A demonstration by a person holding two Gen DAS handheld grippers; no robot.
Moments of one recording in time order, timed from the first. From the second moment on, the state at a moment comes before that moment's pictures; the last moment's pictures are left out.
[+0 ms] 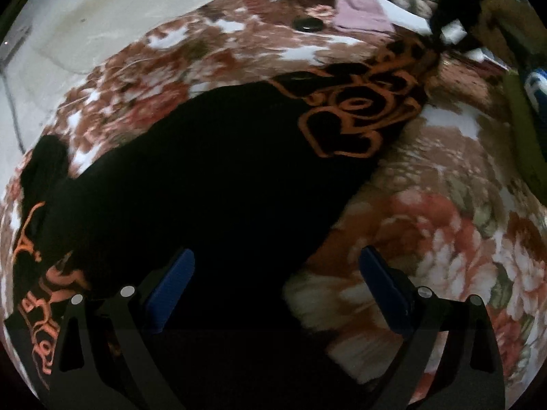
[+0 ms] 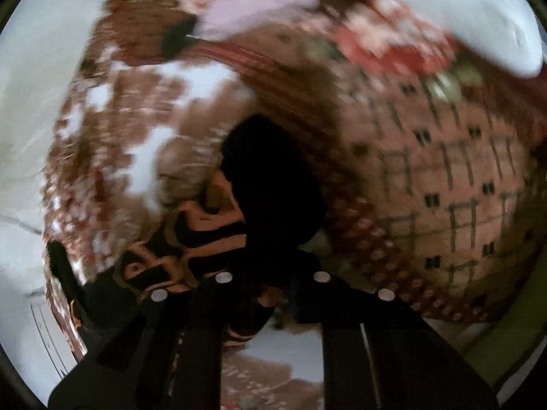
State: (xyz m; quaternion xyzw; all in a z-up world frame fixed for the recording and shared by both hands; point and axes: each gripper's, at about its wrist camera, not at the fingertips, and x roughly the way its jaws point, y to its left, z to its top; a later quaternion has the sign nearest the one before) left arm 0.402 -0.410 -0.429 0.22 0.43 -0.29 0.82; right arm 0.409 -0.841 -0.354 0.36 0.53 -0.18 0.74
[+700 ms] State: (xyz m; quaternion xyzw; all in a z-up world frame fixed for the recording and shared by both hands) left arm 0.387 -0.426 -0.470 0.22 0.43 -0.27 0.83; right arm 0.480 -0.524 -0.160 0.21 0.46 0.10 0.86
